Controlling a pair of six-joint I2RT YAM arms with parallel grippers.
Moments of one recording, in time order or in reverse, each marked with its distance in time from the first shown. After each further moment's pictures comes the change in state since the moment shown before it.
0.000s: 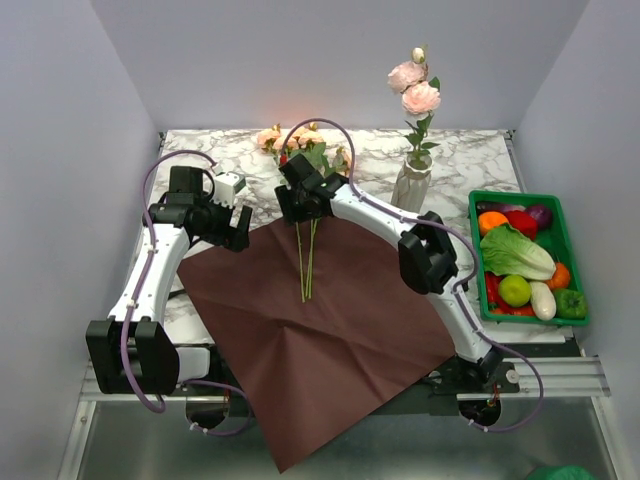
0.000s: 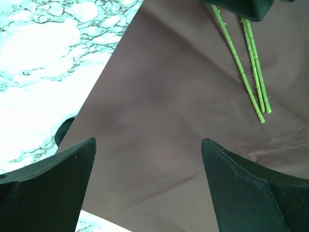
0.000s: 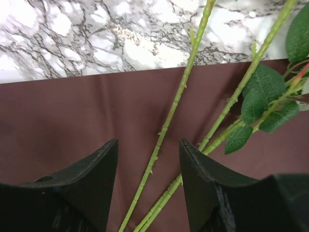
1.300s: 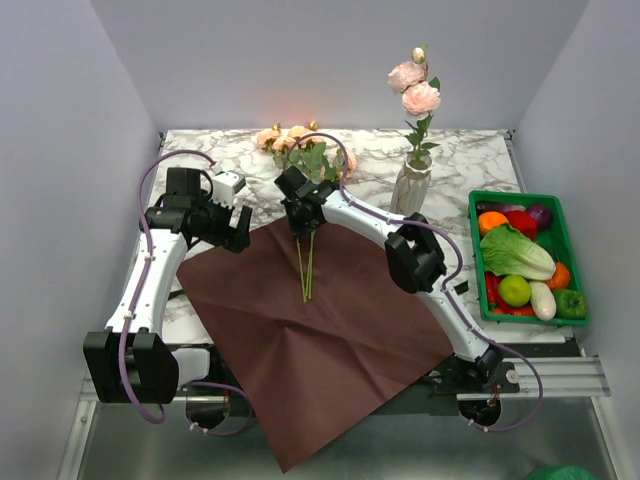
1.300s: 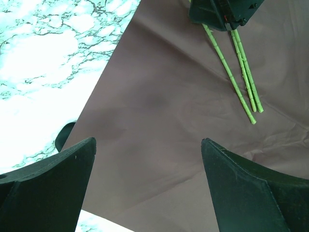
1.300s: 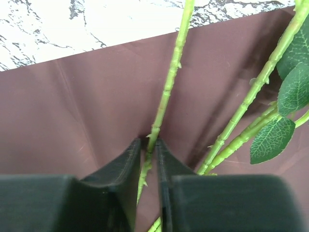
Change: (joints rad) left arm 0.001 -0.045 -0.003 0.000 0.033 0.022; right arm 0.013 0.129 0.075 -0.106 -0.002 0.111
